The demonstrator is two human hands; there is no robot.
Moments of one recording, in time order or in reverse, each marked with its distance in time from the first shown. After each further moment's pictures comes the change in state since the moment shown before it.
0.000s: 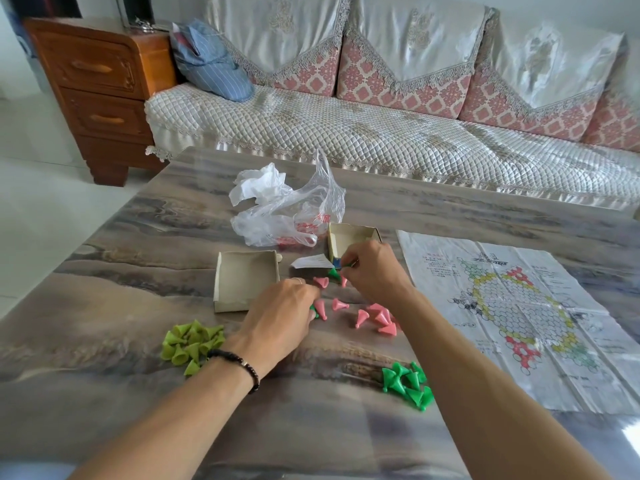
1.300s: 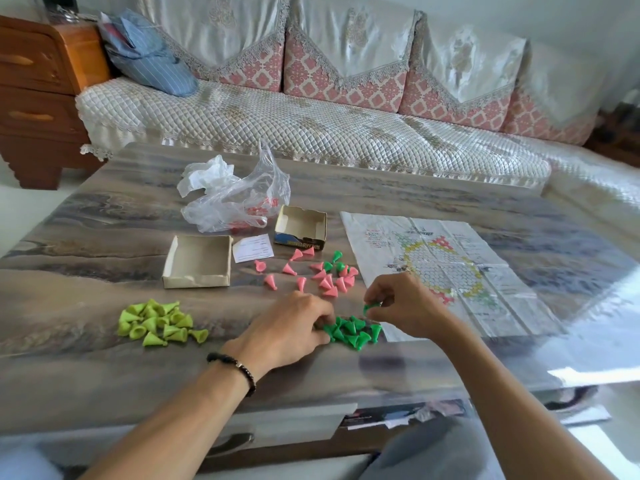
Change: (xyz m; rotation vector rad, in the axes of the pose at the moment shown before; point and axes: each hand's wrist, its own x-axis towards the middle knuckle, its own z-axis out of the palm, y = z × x) left_hand -0.031 0.075 0.018 -0.138 -0.222 0.203; right_hand -0.142 0.070 -0.064 0.164 -0.139 0.176
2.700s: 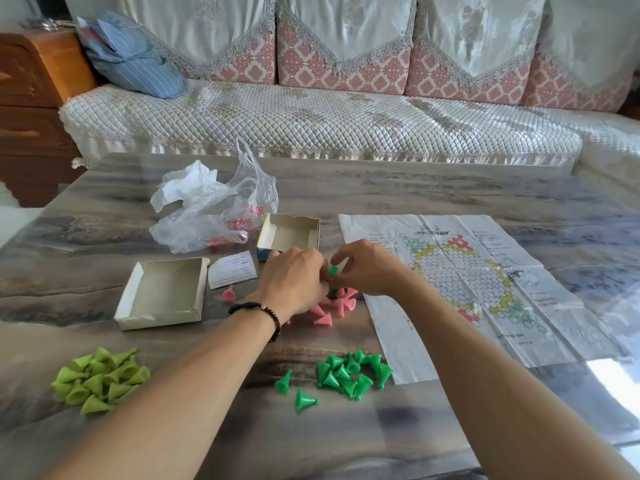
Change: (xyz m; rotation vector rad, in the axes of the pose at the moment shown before) left_hand 0.122 -0.026 -0.001 0.230 0.108 -0.178; right_hand 0.120 0.000 0.003 -0.092 -0.078 0.005
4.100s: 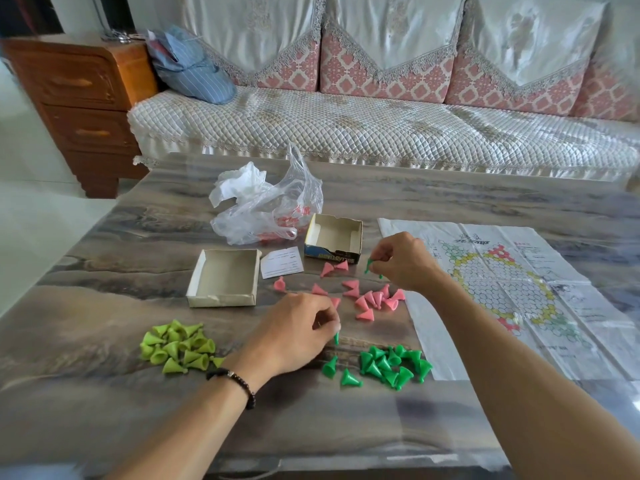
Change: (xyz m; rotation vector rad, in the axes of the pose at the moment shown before) left_hand -0.099 -0.037 -0.007 -0.378 -0.001 -0.019; right_hand -0.001 -0.021 0.002 0.025 0.169 0.004
